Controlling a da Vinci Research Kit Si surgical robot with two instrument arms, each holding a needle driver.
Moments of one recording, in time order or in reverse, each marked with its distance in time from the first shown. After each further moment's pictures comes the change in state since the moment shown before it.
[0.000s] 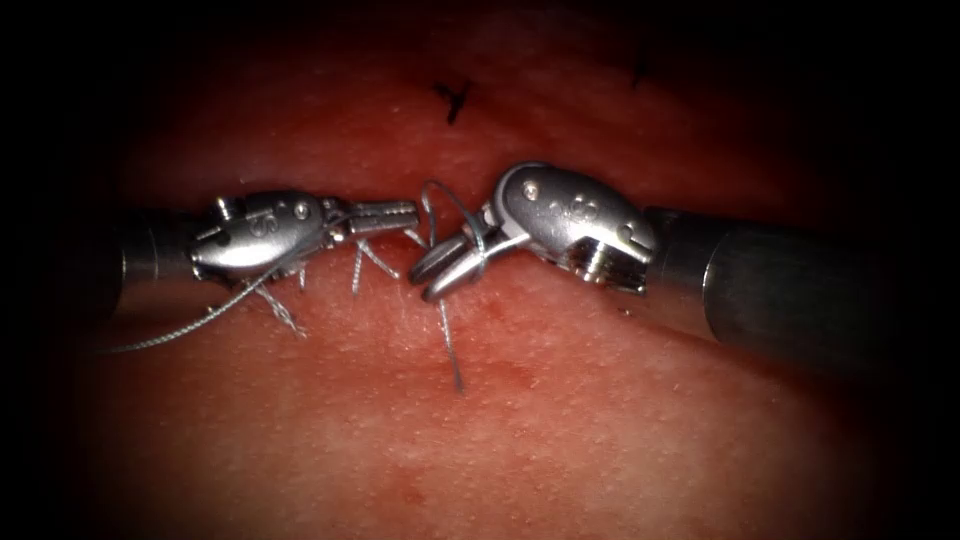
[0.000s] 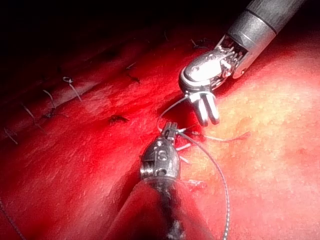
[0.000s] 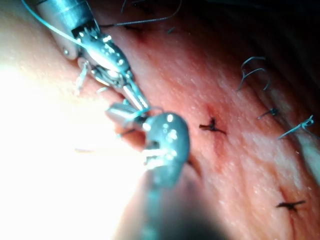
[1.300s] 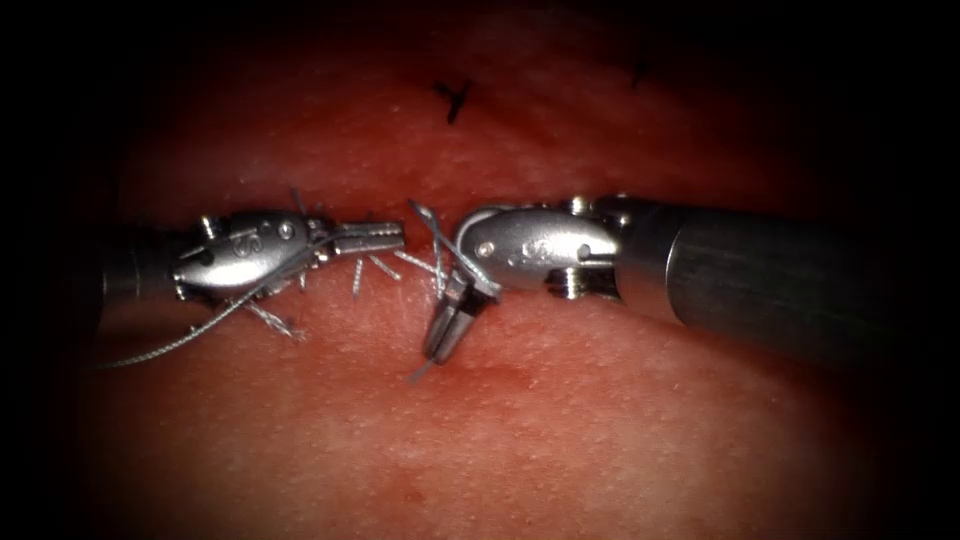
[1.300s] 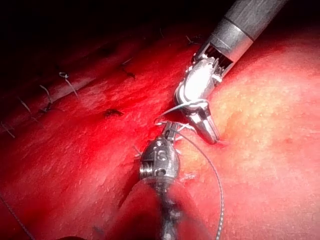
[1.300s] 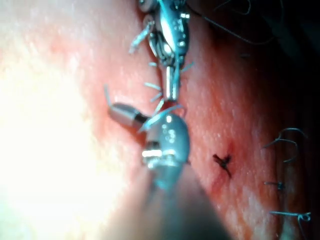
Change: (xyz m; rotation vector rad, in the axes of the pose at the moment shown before) right arm -0.003 0.000 0.004 0.307 -0.383 -0.172; left arm -0.001 0.002 -0.002 -0.037 0.000 0.012
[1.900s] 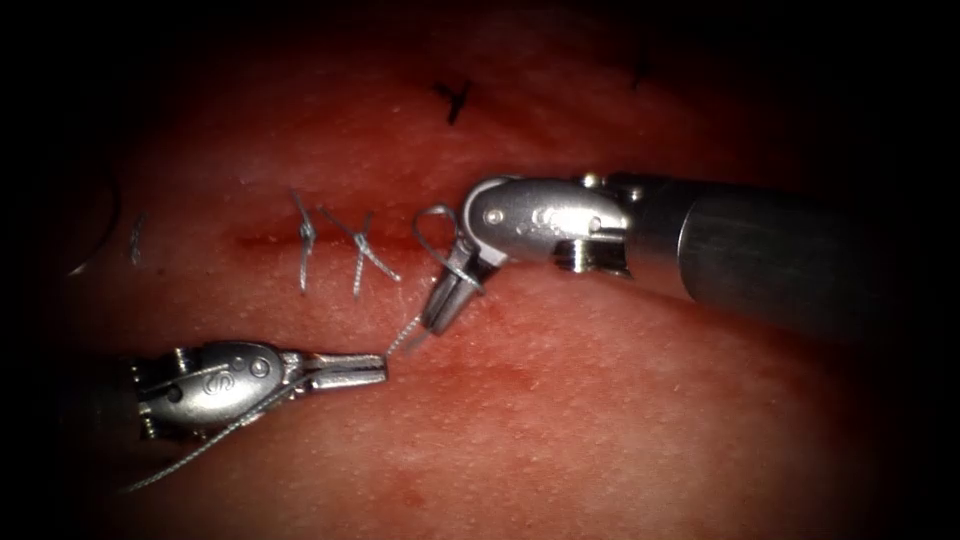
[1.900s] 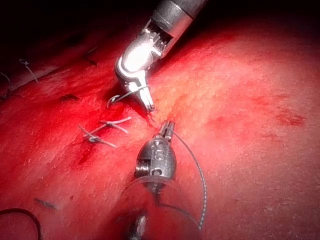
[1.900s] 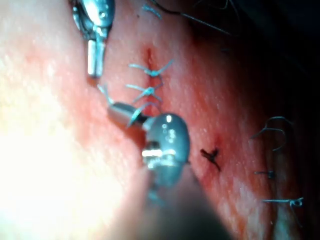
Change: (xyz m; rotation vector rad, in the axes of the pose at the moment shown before) right arm 0.001 0.001 -0.005 -0.160 0.123 0.030; left arm -0.002 0.013 -0.003 -0.047 -0.005 0.065
